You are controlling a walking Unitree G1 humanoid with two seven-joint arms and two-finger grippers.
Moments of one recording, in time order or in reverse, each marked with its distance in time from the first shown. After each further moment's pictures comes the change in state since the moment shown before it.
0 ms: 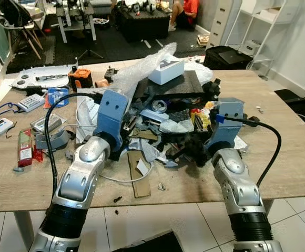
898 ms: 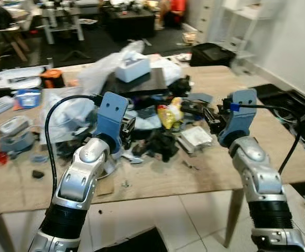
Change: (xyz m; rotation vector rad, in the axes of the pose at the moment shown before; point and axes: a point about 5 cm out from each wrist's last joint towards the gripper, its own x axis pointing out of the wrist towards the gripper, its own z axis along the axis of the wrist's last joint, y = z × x) left arm 0.000 0.000 -0.006 -0.004 0.042 0.003; right arm 0.012 -0.024 0.027 -0.068 0.019 0.142
